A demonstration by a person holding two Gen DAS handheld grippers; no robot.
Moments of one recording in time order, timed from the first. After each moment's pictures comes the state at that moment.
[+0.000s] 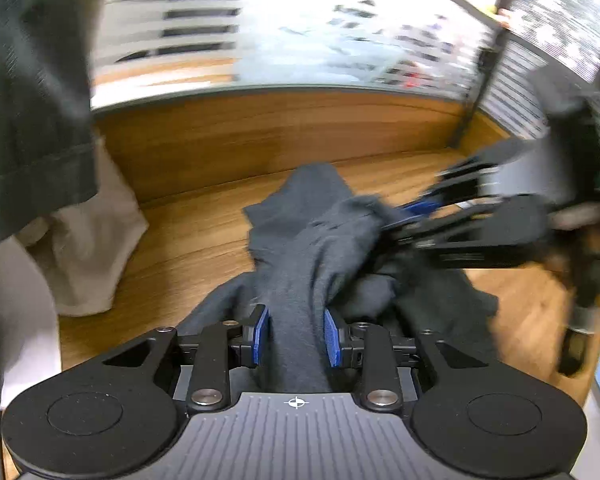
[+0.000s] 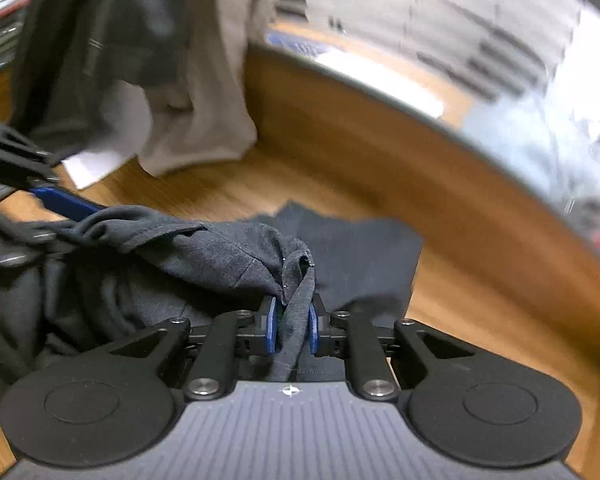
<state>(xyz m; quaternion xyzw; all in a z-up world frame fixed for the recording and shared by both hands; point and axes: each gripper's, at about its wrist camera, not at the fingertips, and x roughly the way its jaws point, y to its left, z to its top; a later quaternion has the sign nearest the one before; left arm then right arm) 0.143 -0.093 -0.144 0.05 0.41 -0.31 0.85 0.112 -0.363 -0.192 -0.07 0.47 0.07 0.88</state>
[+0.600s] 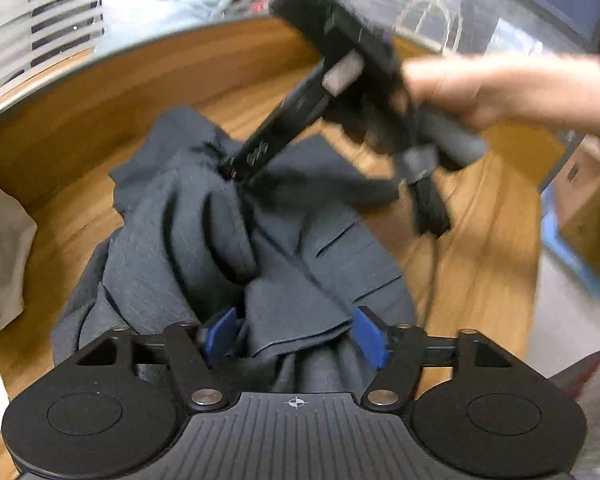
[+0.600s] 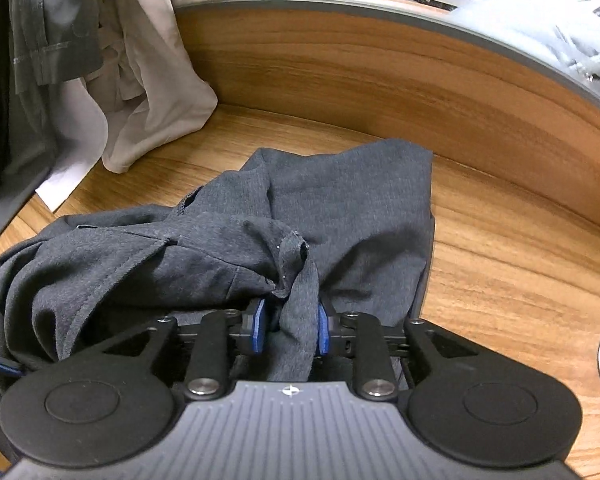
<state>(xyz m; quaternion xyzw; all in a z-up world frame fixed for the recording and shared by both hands) 0.084 -0.126 -0.170 0.17 0.43 -0.44 0.77 0.123 -0.396 -0.241 0.05 0.50 0.05 0.86</state>
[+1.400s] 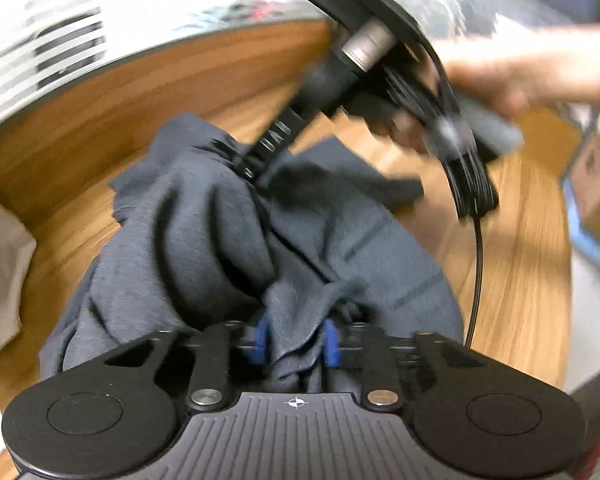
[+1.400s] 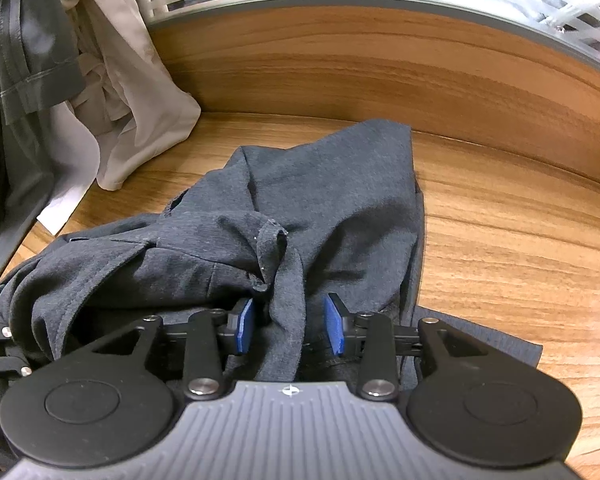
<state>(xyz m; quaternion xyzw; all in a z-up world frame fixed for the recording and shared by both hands) 0.090 -0.121 -0.192 0.16 0.39 -0.44 0.79 0.114 -0.412 -0.248 0.10 0.49 0.04 0.86</state>
